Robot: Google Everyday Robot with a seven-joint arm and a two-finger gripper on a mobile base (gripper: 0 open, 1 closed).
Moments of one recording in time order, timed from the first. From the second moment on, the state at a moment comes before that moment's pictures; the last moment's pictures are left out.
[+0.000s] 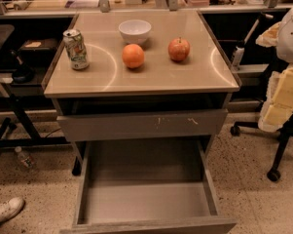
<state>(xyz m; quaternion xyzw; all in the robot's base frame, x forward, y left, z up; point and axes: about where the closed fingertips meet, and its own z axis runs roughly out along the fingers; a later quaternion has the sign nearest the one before) 0.438 -0.217 0.976 -0.60 0.78 -0.03 0.16</state>
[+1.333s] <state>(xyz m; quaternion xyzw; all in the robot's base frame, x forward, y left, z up) 0.566 -0.183 0.971 -0.57 0.81 -0.06 0.14</state>
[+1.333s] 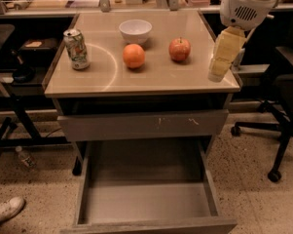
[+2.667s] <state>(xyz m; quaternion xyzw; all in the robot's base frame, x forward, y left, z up) 0.645 -0.159 0.976 -0.56 0.80 -0.07 0.18</state>
